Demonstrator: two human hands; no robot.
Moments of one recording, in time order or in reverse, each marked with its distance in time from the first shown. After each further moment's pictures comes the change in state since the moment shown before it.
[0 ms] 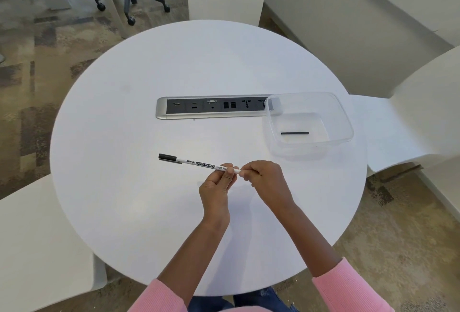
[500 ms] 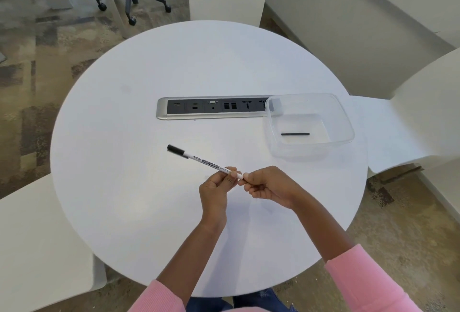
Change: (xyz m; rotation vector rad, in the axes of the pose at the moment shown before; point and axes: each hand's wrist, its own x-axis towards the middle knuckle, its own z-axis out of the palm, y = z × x) left_hand 0.002 -0.001 -0.006 0.162 -0.049 0.049; right_hand 0.013 0.012 -0.019 0.522 -0.445 0.444
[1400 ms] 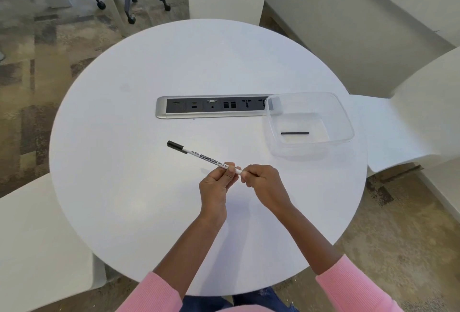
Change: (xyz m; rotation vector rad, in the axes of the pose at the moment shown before) left_hand 0.003 0.008 0.005 -0.089 -0.054 -0.067; right_hand 0.000 0.013 0.022 -0.438 0.382 -0.395
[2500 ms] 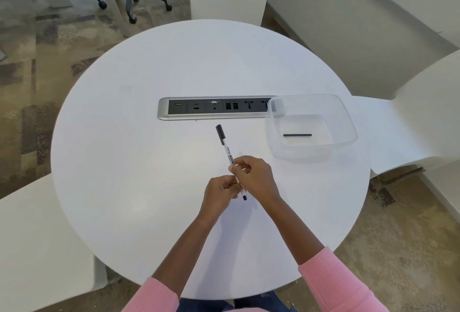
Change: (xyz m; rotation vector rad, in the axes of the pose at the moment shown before) left_hand 0.014 -0.001 -0.016 0.644 -0.210 -0.018; right_hand 0.025 -0.004 0.022 -0.015 0.098 0.031
